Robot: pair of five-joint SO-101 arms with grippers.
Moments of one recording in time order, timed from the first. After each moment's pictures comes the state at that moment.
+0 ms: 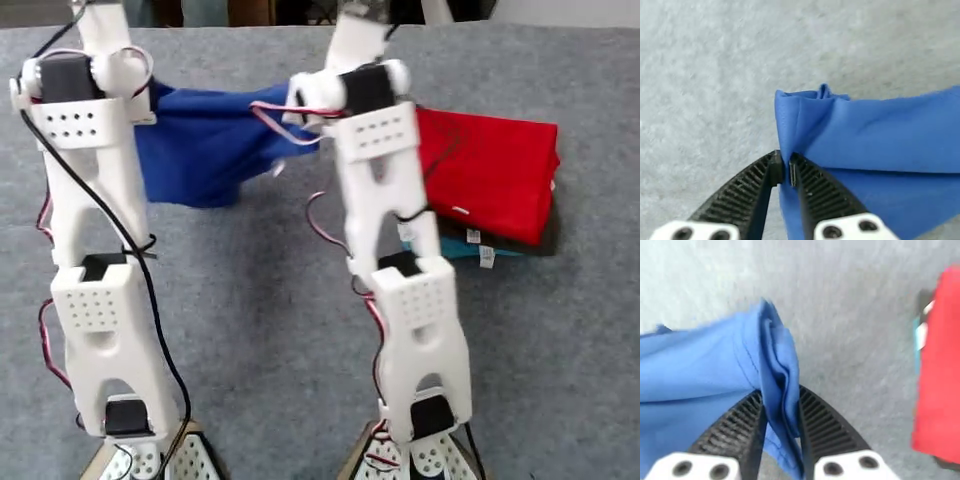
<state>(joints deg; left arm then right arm) -8.1 34.1 -72.7 100.0 -1.4 -16.3 40.0 -76.2 100.8 -27.8</state>
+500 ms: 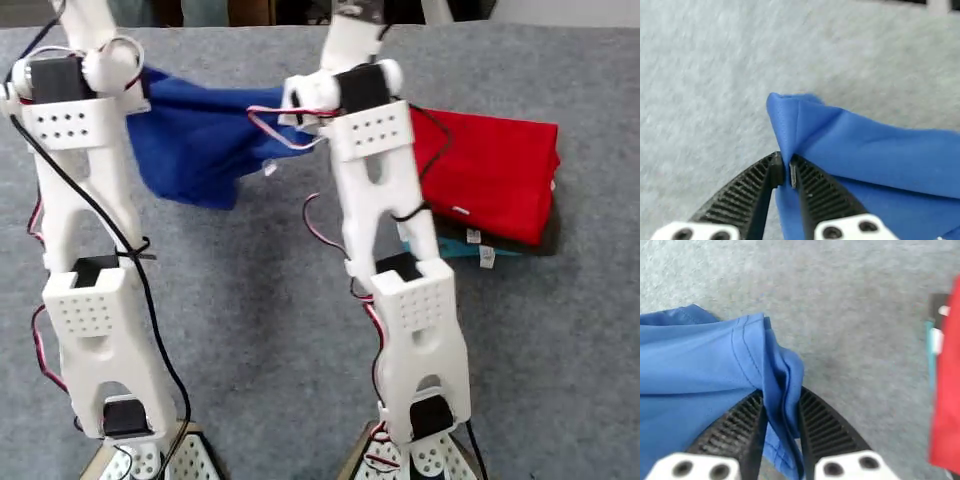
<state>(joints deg) -13.8 33.1 -67.0 95.2 2.5 -19.7 42.8 -69.0 94.4 -27.1</state>
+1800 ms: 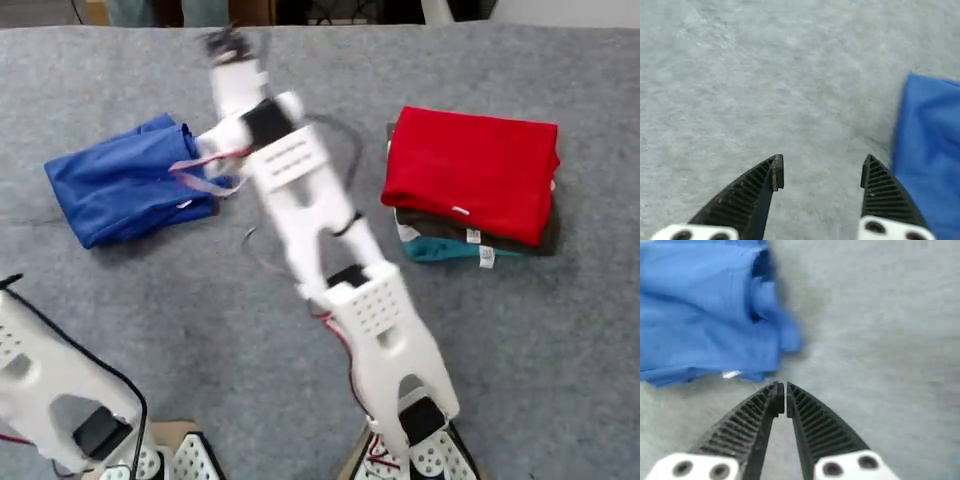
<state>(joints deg) -48.7 37.2 -64.0 100.6 -10.2 -30.2 47.5 -74.5 97.6 -11.8</state>
